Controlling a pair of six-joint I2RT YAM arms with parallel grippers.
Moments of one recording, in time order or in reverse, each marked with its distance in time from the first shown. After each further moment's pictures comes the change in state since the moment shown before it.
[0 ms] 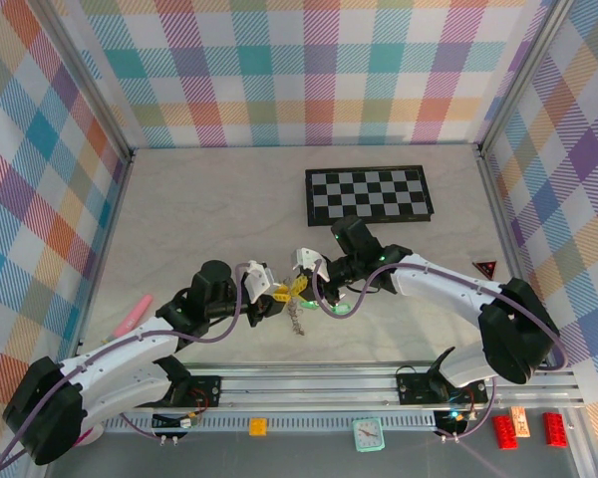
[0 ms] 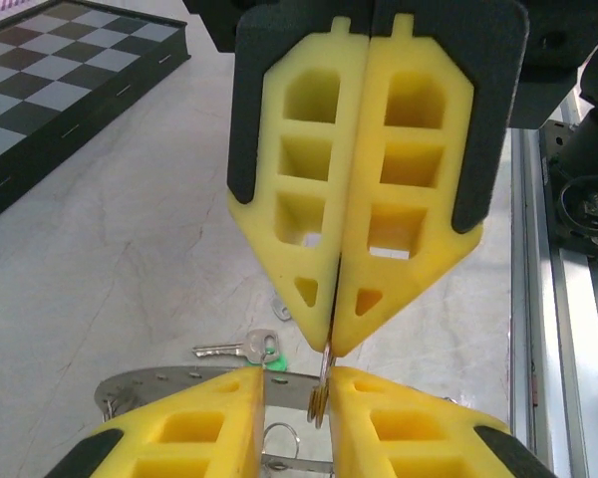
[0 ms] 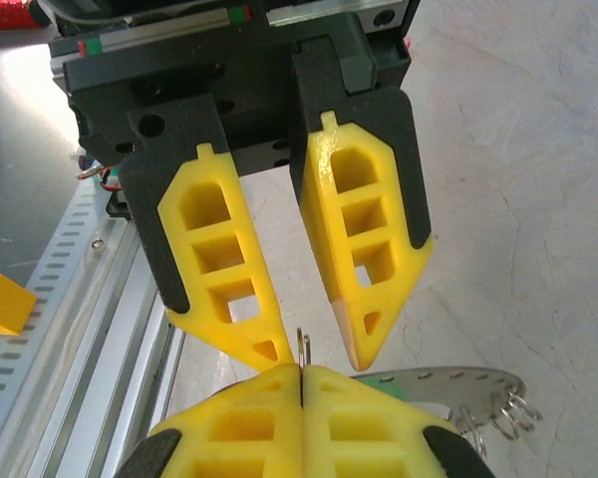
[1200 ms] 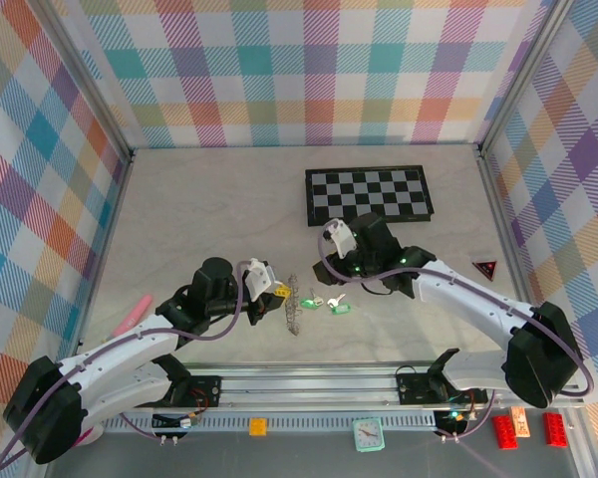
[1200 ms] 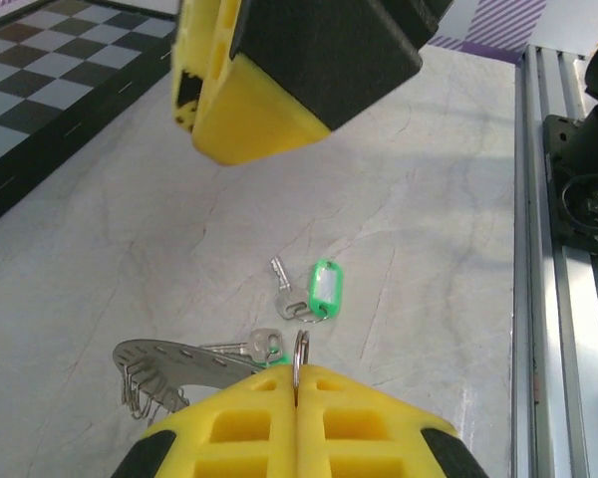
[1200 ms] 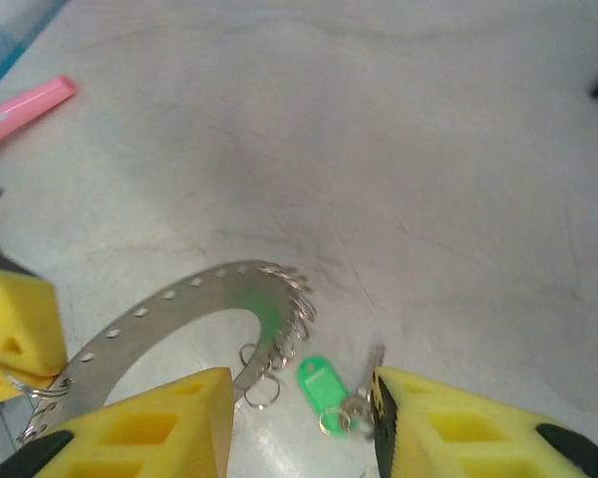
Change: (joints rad) left arm 0.000 0.012 0.037 -0.053 -0.011 0.009; right arm -0.048 -0.154 -0.012 -0.118 0.528 0.726
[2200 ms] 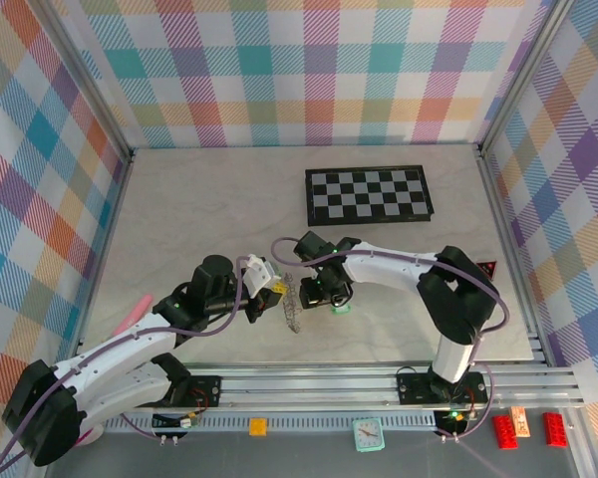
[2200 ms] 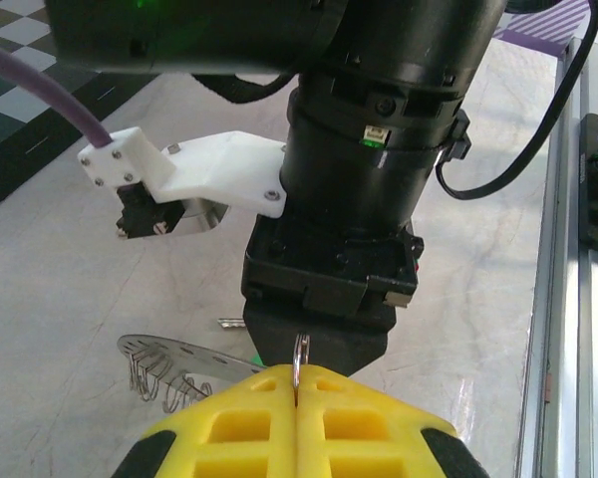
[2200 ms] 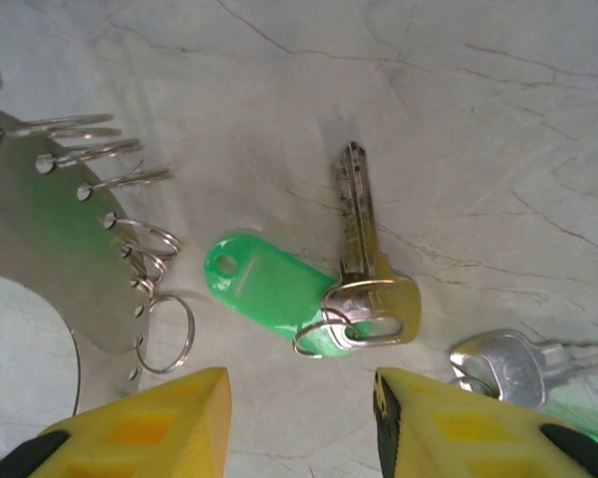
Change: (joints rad) left arm 0.000 -0.020 0.039 -0.103 -0.066 -0.035; right arm 0.169 0.508 0.265 -0.363 0.135 0.386
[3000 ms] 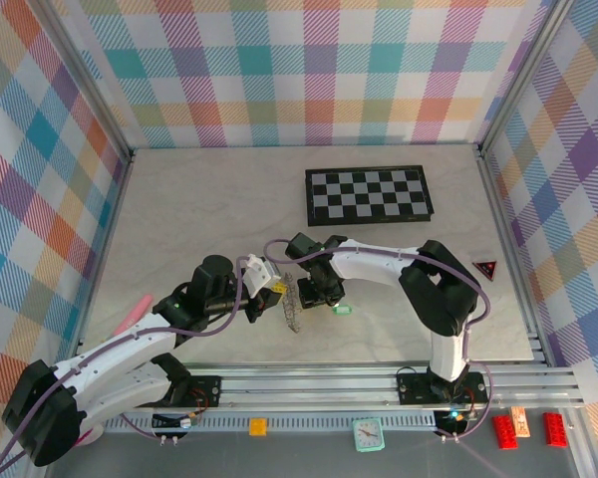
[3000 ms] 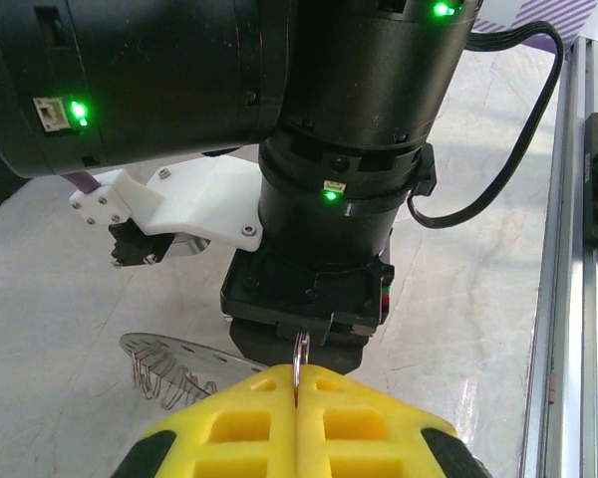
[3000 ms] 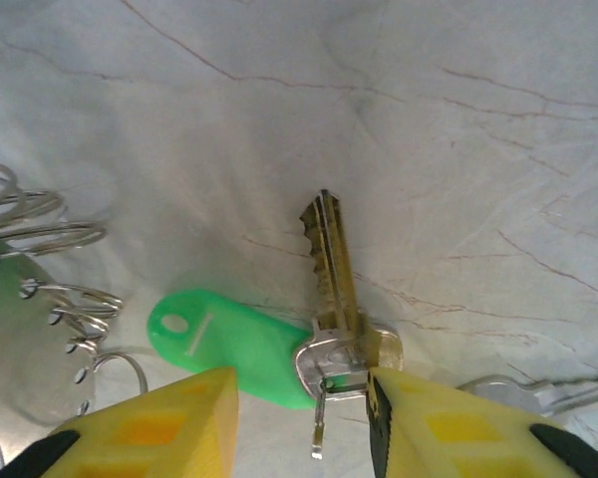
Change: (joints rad) left arm 0.000 0.000 0.000 -0.001 -0.004 0.000; right arm 0.017 0.095 0.079 -0.075 0.069 0.014
